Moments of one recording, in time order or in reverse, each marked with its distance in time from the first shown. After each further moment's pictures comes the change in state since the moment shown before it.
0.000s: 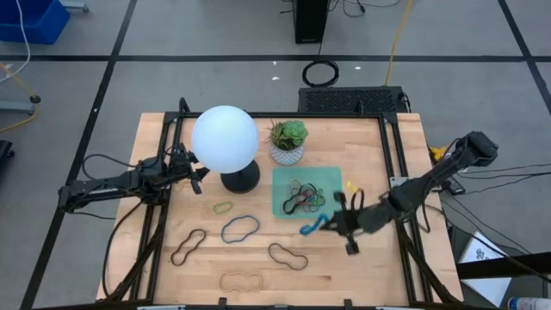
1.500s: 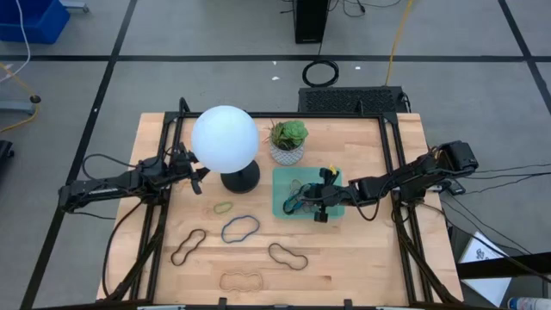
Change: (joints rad) left arm 0.000 0.000 0.000 0.000 0.000 0.011; right arm -0.380 0.330 -0.155 0.316 0.033 -0.115
